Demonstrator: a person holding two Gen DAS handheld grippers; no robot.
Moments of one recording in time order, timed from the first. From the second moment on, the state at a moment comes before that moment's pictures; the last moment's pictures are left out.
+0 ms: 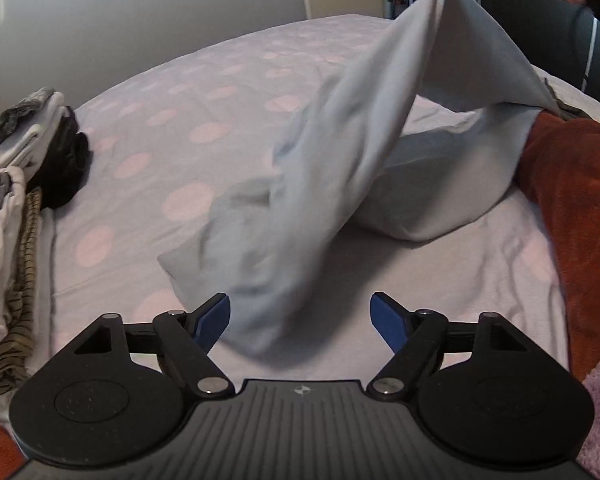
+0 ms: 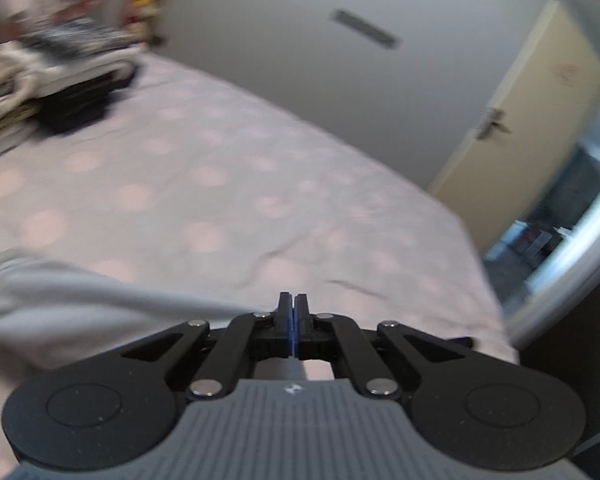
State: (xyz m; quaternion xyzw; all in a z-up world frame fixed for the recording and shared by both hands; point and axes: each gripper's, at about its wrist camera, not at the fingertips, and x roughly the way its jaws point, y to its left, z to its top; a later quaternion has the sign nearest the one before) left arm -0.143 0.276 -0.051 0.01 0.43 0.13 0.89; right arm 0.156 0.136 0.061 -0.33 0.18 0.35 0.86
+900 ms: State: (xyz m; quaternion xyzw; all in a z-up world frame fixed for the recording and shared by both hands) left arm -0.093 0.264 -0.063 0.00 0.39 0.23 0.89; right arm 0.191 0.061 0.054 -0.32 0.22 0.26 0.88
